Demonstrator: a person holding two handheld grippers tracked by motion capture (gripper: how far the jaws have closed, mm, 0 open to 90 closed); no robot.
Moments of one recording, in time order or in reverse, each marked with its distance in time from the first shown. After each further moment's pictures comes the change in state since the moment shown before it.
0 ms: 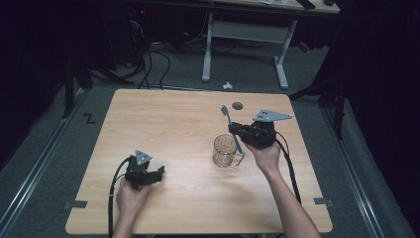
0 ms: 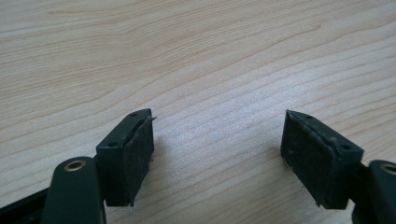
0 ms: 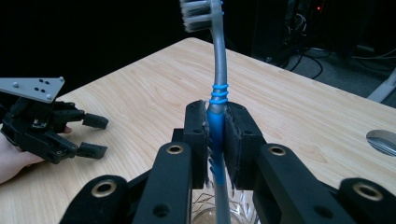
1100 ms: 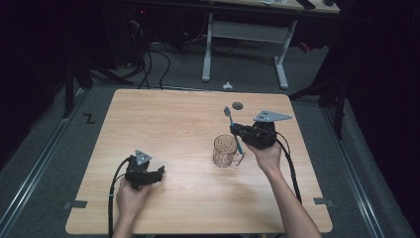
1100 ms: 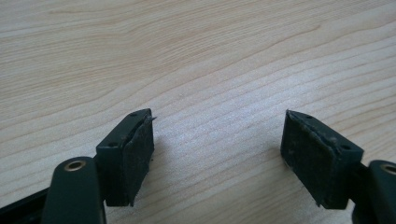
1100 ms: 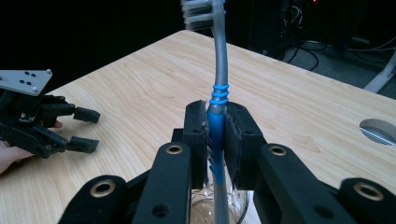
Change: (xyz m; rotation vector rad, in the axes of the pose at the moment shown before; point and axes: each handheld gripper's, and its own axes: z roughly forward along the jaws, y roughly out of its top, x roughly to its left) left arm 0.000 0.000 0.000 0.000 0.000 0.000; right arm -0.006 -0.006 0.001 0.024 -0.015 0.007
